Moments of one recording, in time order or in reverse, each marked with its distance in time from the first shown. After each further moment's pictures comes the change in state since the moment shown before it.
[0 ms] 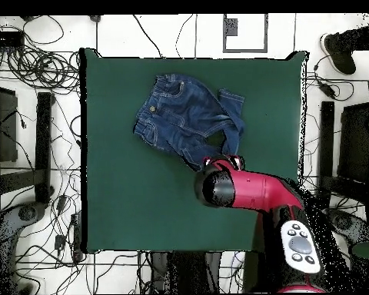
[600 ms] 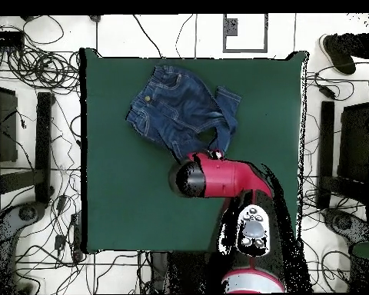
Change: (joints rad) arm 0.194 0.069 -0.124 -0.102 0.031 0.078 0.000
